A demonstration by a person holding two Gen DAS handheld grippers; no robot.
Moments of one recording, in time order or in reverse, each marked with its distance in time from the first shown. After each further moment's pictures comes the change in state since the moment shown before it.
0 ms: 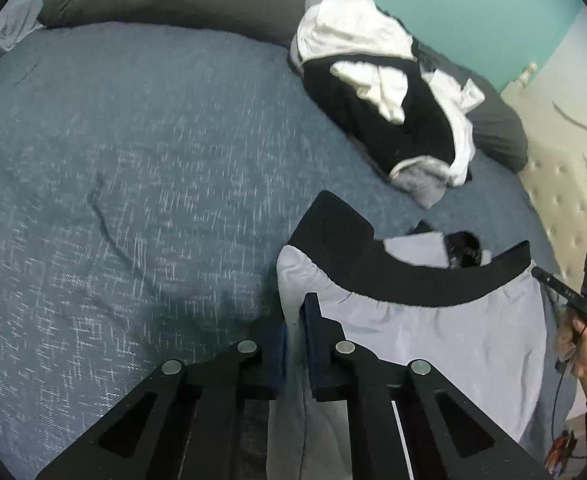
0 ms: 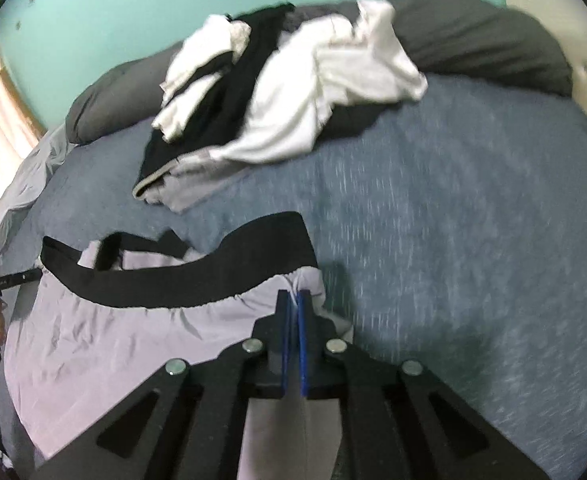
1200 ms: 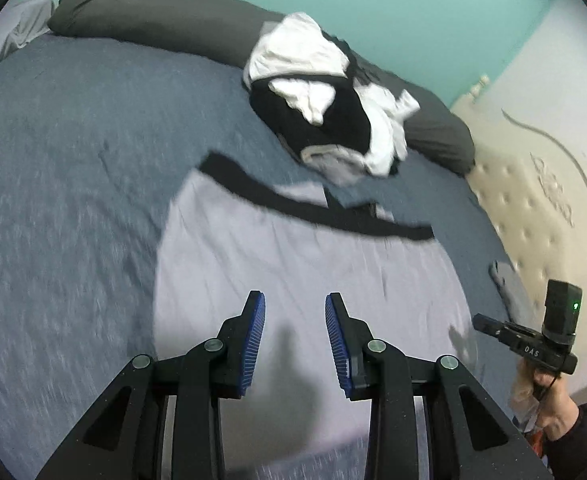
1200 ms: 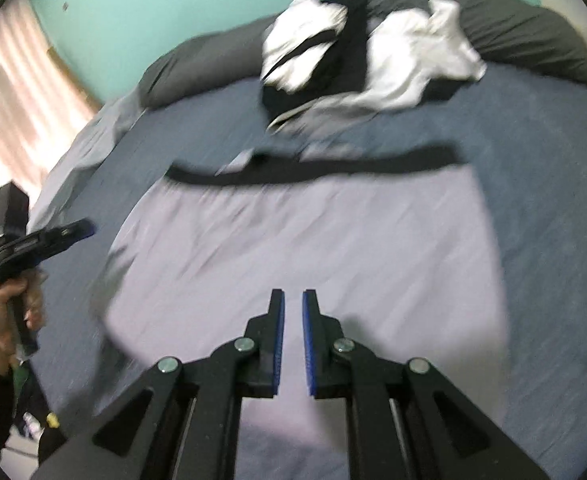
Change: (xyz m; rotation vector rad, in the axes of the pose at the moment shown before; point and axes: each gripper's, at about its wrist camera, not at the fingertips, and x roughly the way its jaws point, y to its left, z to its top) left arm -0.106 -0.066 -0.108 -0.015 -0.071 -0.125; right arm -0.090 0.142 -0.111 -0.023 0.095 0.194
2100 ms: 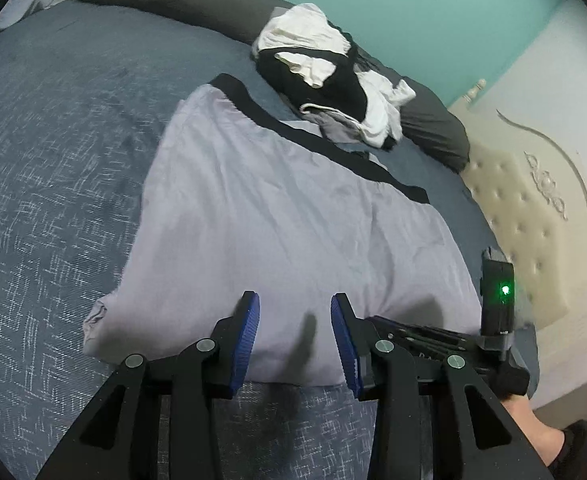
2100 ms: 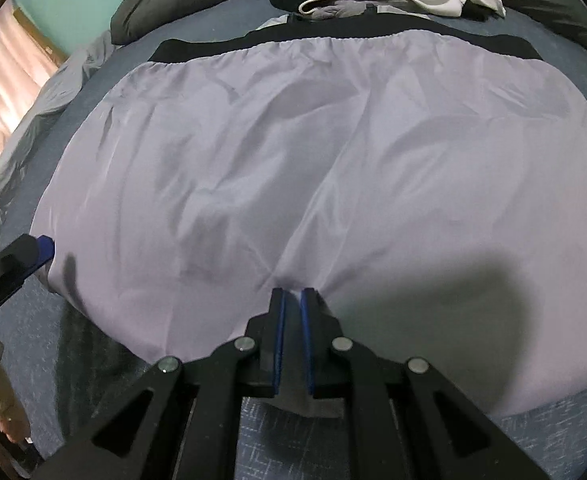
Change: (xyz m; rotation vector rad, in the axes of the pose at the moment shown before) left arm 0.006 0.000 -0.100 -0.053 -0.029 -0.028; right arm 0.122 0.076 -0.060 0.048 0.166 -0.128
